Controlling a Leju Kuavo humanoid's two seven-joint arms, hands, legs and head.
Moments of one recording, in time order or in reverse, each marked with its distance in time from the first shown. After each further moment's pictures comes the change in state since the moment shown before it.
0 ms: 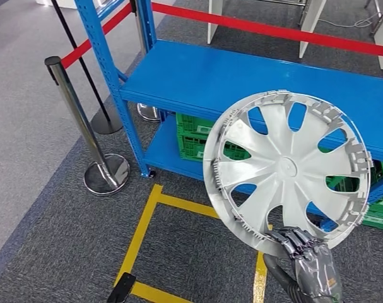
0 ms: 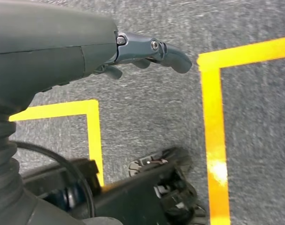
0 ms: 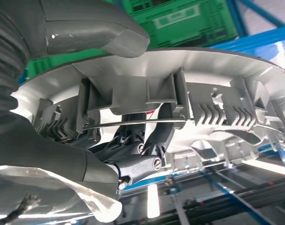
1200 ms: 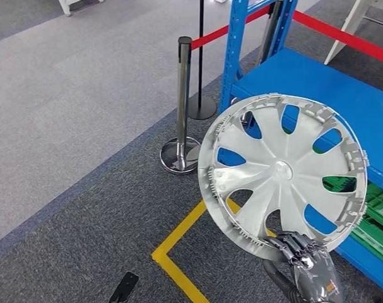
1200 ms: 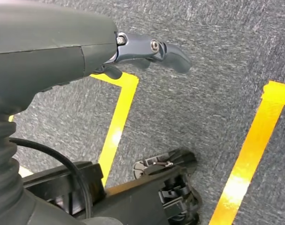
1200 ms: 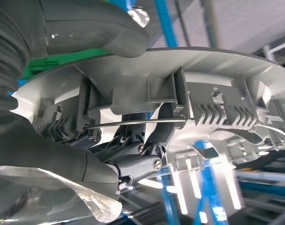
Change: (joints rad) left arm -0.010 -0.011 0.001 0.000 -0.041 -0.010 0.016; right arm 0.001 -0.048 0.033 -0.013 0.023 -0.004 0.021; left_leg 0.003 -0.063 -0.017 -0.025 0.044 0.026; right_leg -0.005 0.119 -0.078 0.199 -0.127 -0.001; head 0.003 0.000
